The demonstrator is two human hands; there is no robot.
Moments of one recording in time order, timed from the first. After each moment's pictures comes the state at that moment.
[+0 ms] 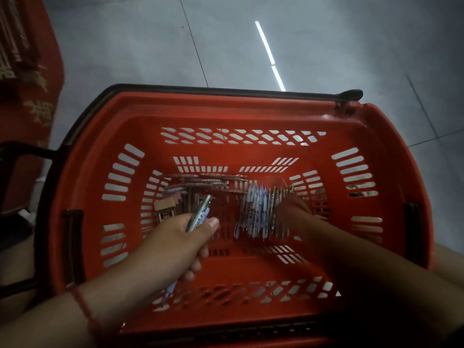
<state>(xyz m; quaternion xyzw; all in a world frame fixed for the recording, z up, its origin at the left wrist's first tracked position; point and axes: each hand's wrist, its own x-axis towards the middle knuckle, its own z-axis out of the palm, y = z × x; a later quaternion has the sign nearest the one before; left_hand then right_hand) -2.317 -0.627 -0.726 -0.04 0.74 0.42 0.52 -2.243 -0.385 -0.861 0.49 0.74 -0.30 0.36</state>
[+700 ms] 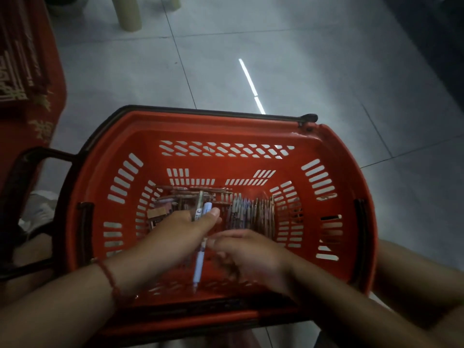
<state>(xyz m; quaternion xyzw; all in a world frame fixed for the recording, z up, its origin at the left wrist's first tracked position) -2.312 -0.619 -0.711 0.06 0.79 0.40 0.47 -2.215 -0.487 -0.703 0.34 0.53 -0.71 0.33</state>
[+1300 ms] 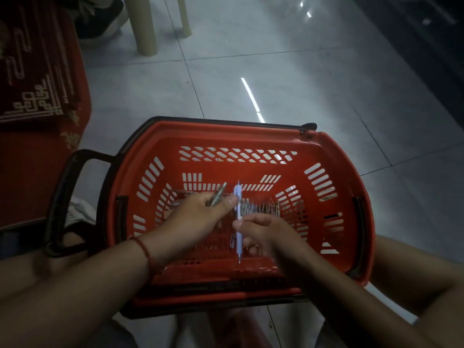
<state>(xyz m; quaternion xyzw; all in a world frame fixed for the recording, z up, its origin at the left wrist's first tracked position) -2.312 -0.624 -0.676 0.12 0.78 0.45 0.42 -2.200 -0.488 -0.682 0.40 0.60 -0.67 0.18</state>
